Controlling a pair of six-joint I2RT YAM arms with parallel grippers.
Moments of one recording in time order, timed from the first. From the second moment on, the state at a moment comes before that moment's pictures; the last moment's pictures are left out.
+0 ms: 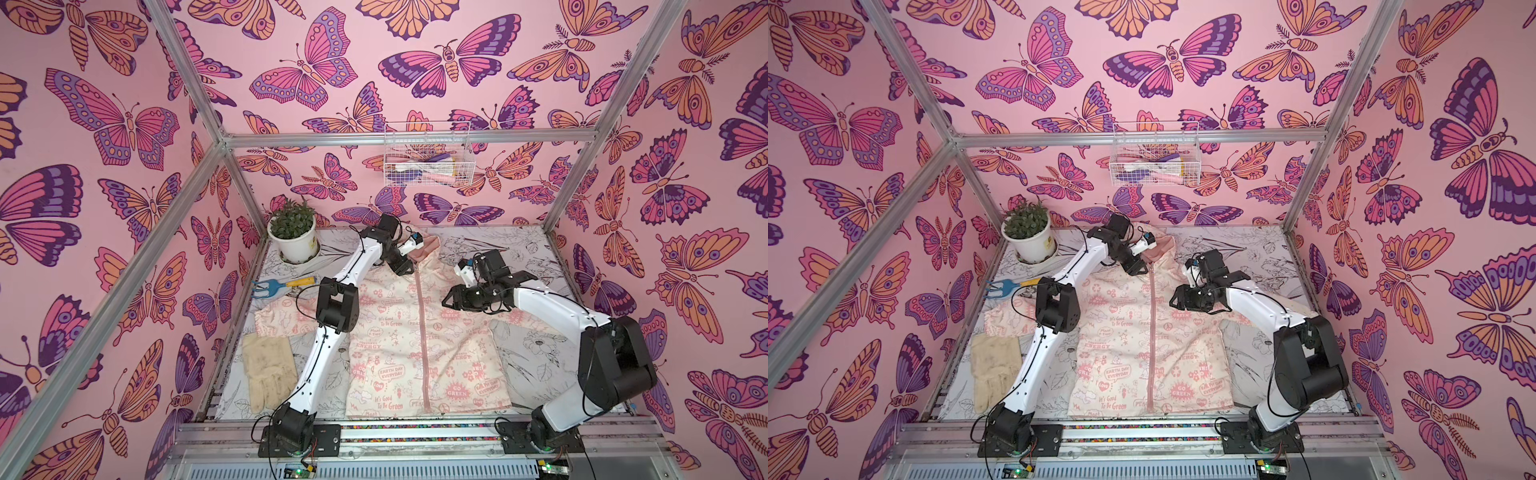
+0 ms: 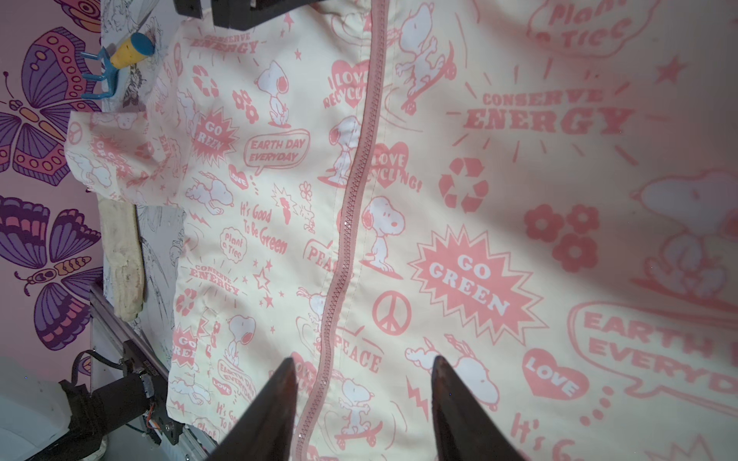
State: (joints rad) left arm -0.40 2.74 2.64 -1.03 0.47 0.60; right arm 0.35 1.58 1.10 -0.57 -0.45 0.34
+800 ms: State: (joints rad) left arm -0.47 2.74 2.65 -1.03 0.35 0.62; right arm 0.35 1.51 1.08 -0.56 -0.45 0.34
